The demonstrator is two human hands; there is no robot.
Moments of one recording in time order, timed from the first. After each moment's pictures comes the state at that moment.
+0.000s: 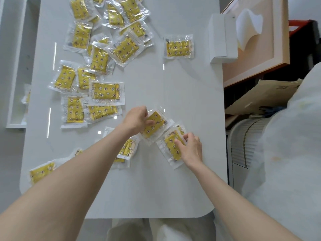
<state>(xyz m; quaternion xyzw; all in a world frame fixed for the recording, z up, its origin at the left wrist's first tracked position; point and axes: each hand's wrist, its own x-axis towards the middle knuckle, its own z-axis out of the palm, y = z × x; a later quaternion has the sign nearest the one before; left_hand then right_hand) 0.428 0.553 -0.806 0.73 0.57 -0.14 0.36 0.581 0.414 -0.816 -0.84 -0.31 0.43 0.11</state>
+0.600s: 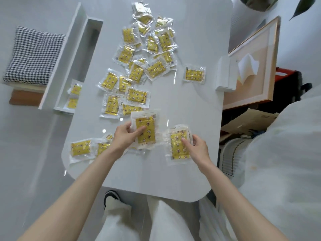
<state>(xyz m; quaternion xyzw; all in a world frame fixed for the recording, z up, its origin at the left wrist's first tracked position) 0.332 0.464 -0.676 0.38 0.68 0.21 0.59 0.569 0.409 -0.674 -0.76 -0.32 0.52 0.22</state>
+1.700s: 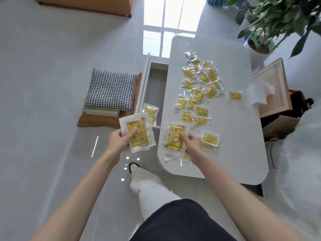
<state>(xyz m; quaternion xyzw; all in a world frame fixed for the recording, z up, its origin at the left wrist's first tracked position) -0.122 0.414 -0.481 0.30 0.65 0.33 0.61 0.119 0.386 -0.511 -0.73 -0.21 0.56 0.32</state>
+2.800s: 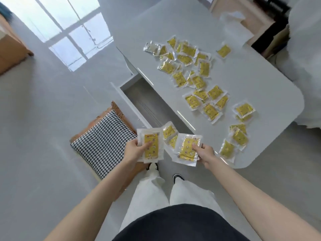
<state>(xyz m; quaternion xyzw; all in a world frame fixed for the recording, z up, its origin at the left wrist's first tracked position) -0.194 0.831 -0.548 0.57 0.53 -0.08 0.62 -0.047 0.625 -0.598 -0.74 0.23 0.45 0.45</state>
